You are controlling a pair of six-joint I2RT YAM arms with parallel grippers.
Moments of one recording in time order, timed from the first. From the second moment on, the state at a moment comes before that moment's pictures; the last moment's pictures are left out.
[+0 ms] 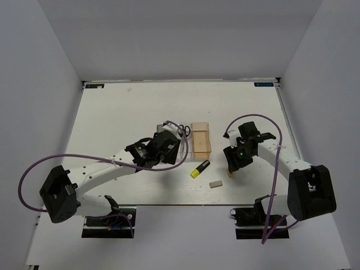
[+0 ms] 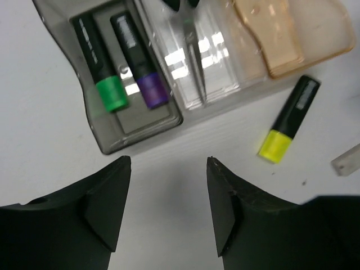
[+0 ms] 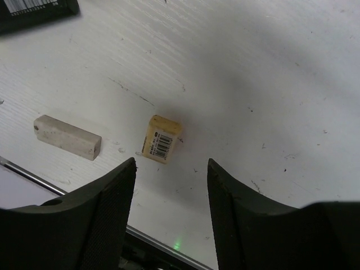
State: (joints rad) left arm -0.93 1.32 0.96 -0.47 -0.37 -0.41; right arm 0.29 1.32 0.75 -0.75 -0.28 -0.24
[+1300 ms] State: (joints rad) left arm -1.33 1.16 0.66 -0.36 -0.72 -0.50; right arm 0.39 1.40 0.75 -0.71 -0.13 -0.07
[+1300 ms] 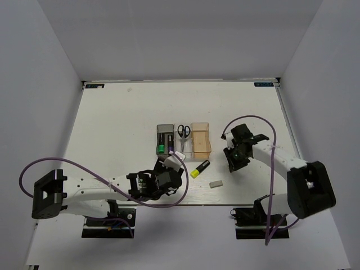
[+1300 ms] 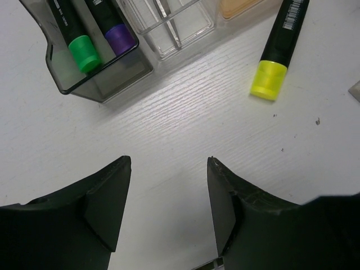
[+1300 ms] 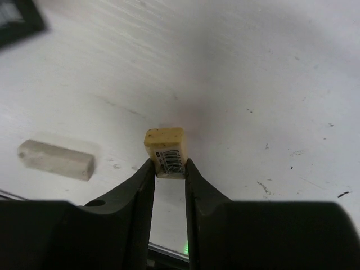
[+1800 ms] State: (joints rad) left arm -1.41 1.20 0.66 -0.38 -0.75 -0.54; right arm 0.44 1.40 1.08 -0.66 -0.38 -0.16
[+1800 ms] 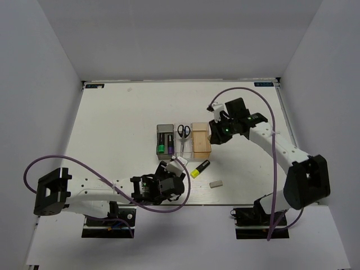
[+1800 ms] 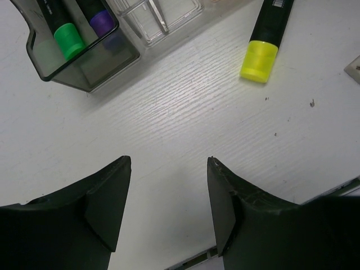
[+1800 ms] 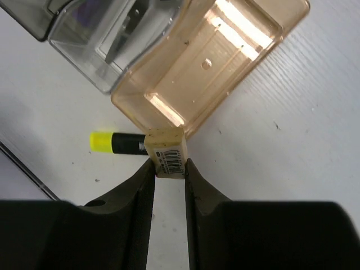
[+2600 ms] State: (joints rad) left arm -1.41 1.40 0.75 -0.32 -0.76 -0.46; right arm 0.47 1.27 1.03 -0.57 -0.08 -0.14
